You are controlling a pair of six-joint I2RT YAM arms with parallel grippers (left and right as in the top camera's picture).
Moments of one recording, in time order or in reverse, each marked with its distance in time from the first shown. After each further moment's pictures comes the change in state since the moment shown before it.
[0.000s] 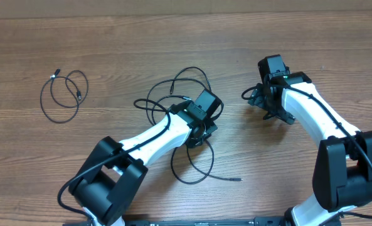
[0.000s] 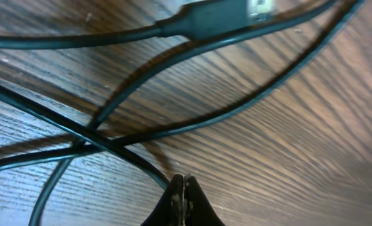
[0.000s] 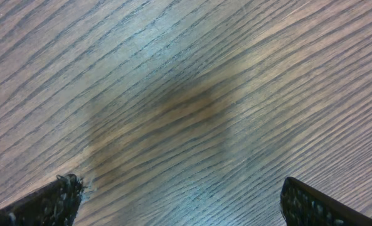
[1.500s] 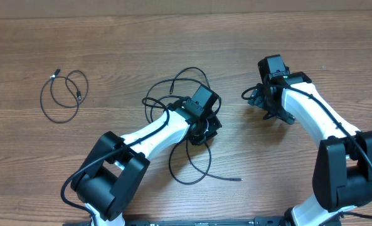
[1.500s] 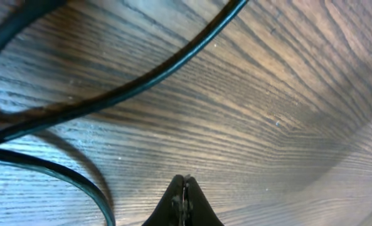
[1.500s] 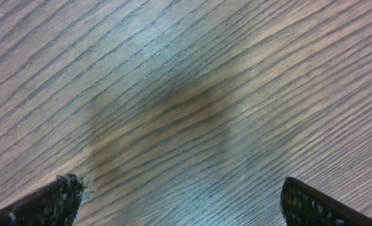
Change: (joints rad) left arm 0.037 0.023 0.004 0.102 0.235 0.094; right arm 0.000 0.000 0.000 0.000 0.000 0.000
